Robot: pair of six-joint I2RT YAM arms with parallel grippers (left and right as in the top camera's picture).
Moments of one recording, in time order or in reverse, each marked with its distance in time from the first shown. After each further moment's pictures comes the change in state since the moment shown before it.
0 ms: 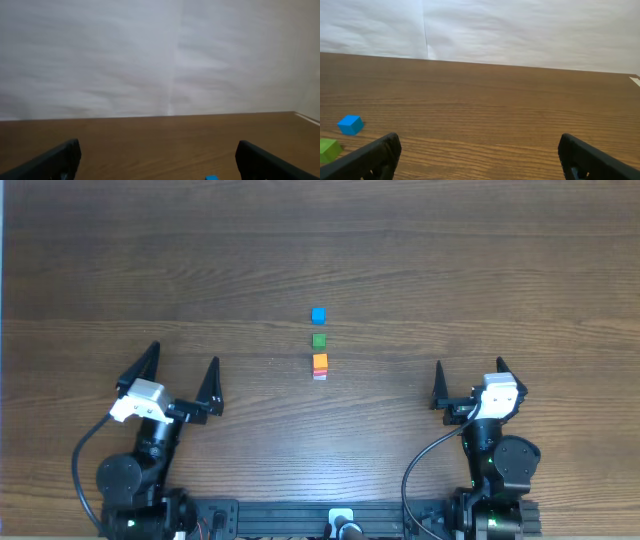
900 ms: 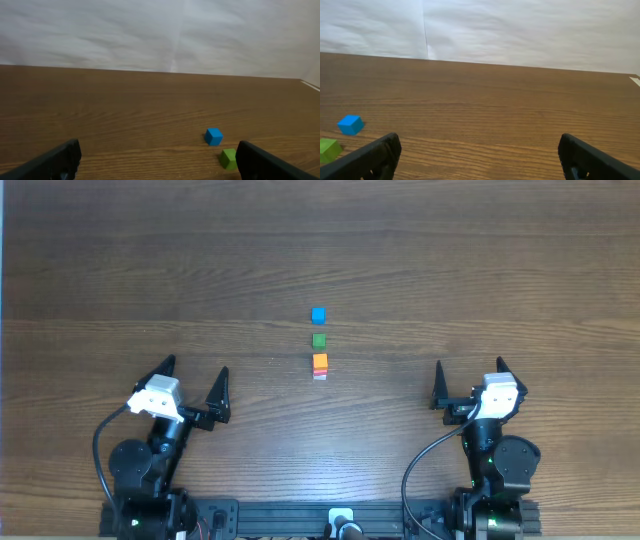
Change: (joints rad) left arm 0.000 -0.035 -0.040 -0.219 0.006 0.000; right arm 0.000 0.000 0.000 0.000 0.000 0.000
